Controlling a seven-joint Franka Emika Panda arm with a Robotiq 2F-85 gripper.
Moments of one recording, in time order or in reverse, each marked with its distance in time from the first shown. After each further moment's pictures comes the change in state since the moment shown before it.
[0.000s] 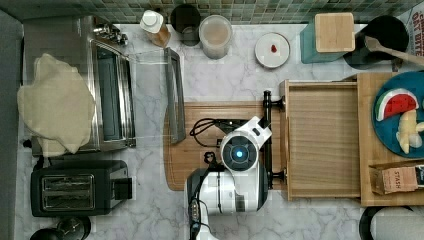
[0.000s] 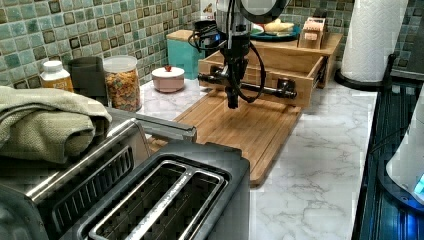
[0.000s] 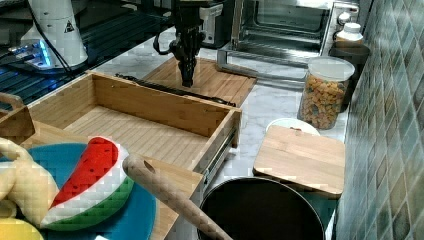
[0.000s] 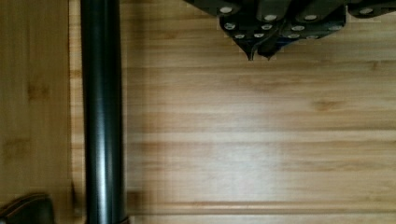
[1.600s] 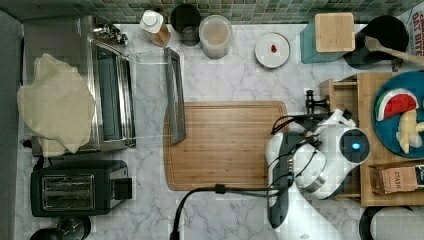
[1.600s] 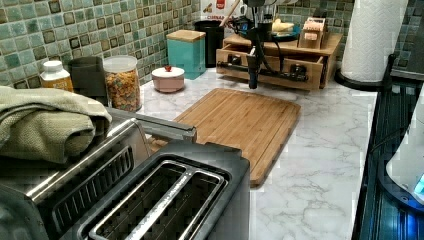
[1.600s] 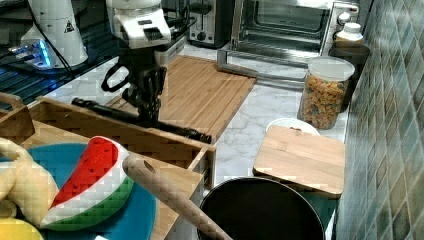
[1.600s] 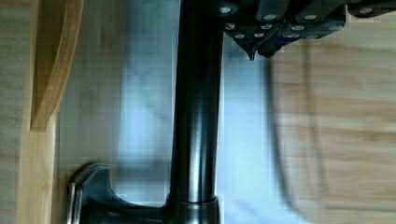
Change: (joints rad) arm -0.205 0.233 -0.204 0.279 0.348 -0.090 -0.780
